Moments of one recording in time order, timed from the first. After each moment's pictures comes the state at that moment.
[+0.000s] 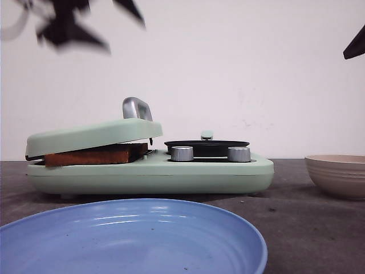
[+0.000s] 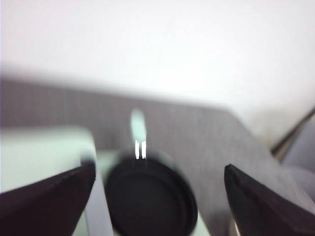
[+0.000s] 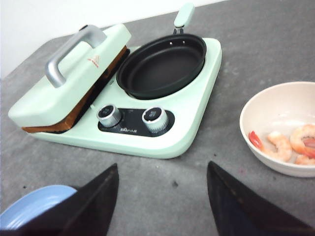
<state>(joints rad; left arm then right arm) -0.48 1.13 0.99 0.05 0.03 -0.35 0.37 0.36 0.38 -0.33 -0.15 0.37</state>
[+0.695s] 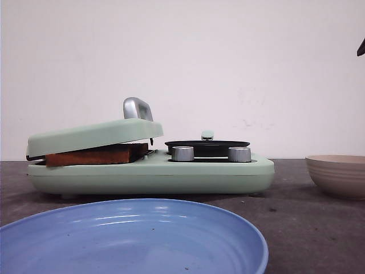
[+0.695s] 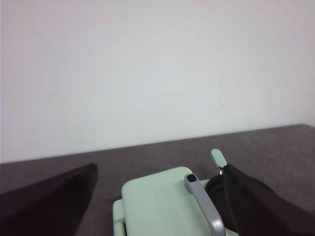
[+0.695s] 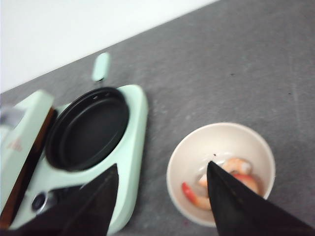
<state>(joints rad) -0.44 0.58 0.94 -0.35 -0.16 -0.02 -0.07 0.84 0.66 -0.28 -0.34 0.45</state>
